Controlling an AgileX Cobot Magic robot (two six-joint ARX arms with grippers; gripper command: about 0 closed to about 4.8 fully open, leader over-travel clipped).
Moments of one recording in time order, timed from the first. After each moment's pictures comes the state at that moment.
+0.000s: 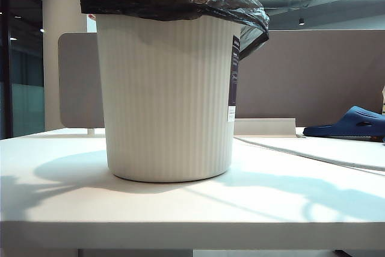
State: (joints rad) left arm -0.65 1.01 0.87 -0.01 0.24 0.48; right arm 0.41 1.34 1.02 0.57 -0.74 1.28
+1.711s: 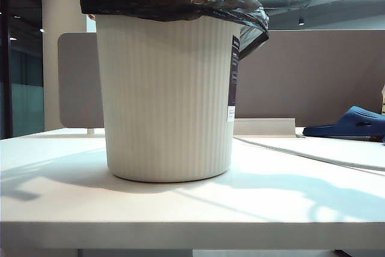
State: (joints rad) left arm -0.65 1.01 0.98 0.16 -0.12 0.57; right arm 0.40 1.34 1.02 0.38 -0.85 0.94
